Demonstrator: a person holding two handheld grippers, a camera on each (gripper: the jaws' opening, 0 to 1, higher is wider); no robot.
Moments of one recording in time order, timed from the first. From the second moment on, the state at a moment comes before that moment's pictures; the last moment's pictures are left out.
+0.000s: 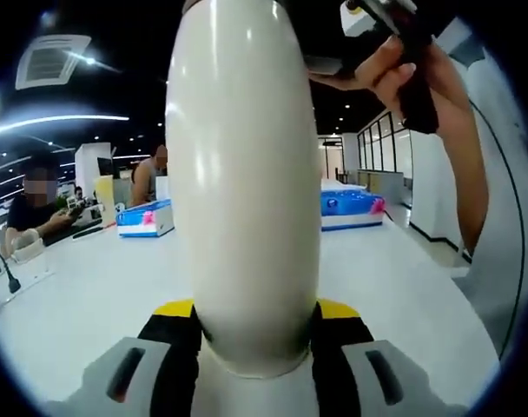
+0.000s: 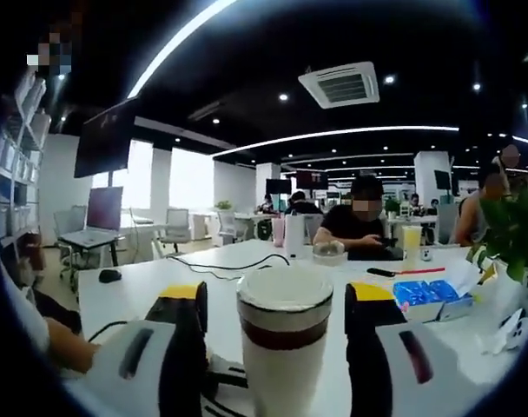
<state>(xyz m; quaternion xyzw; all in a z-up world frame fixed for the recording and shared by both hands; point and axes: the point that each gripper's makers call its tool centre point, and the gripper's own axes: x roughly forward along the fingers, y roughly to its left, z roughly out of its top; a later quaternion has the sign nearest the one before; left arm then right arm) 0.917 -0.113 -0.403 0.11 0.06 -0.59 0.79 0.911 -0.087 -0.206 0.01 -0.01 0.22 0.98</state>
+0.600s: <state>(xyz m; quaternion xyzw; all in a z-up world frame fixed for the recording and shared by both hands) 0.915 -0.113 -0.403 0.11 0.06 -0.59 0.79 0.911 -0.091 -0.209 -0.02 -0.01 0.21 0.98</state>
